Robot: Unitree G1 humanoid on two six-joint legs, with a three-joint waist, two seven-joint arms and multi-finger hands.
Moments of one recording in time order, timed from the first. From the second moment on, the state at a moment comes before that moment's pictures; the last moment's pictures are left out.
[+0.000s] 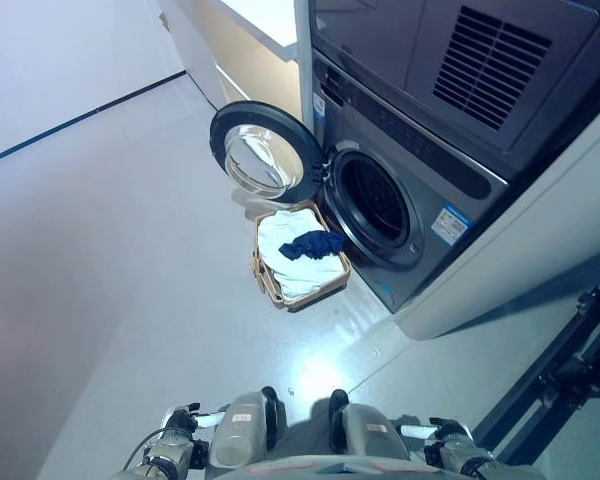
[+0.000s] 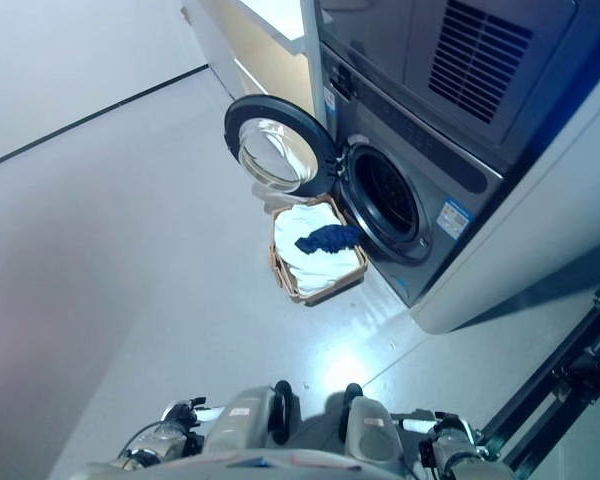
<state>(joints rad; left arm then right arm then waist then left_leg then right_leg) -0.11 0.19 -0.14 1.32 -0.12 0.02 0.15 -0.16 -0.28 0.06 1.39 0.06 0.05 -0.23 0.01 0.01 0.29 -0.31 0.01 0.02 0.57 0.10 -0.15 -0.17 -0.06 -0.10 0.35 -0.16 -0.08</state>
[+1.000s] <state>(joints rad) -0.15 0.24 -0.13 1.26 -0.20 0.00 0.18 -0.25 -0.22 0.17 1.23 0.10 0.00 -0.26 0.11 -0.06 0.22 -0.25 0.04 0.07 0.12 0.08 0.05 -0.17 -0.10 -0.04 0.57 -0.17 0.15</state>
